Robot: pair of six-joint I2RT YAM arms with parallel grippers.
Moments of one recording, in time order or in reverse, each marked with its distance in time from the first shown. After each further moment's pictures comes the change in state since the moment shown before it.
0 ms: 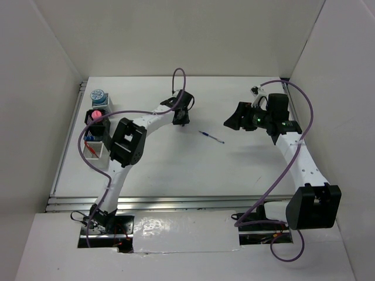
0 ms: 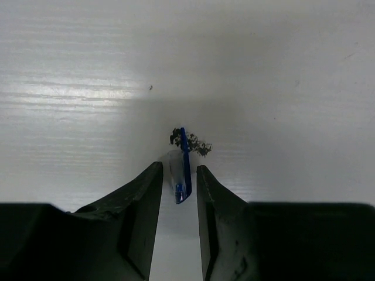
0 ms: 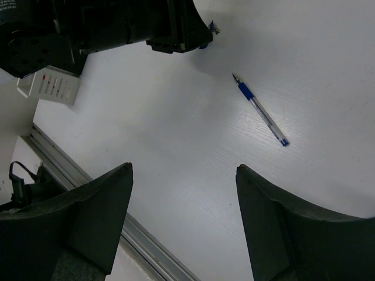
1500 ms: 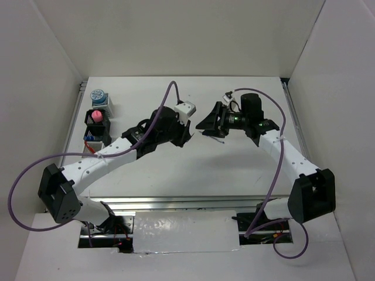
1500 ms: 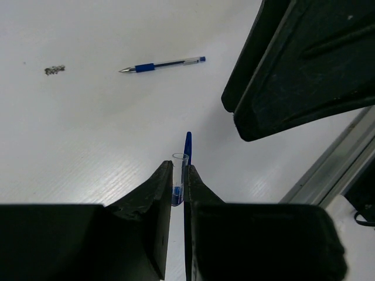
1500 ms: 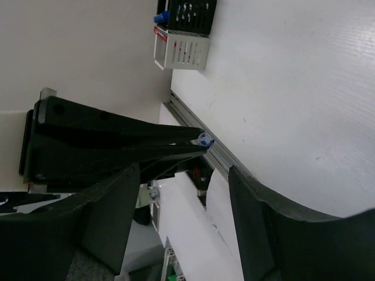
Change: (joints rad) left arm -0.227 -0.934 -0.709 0.208 0.298 0.408; right arm 0.273 0.081 -0.018 0.212 -0.172 0.609
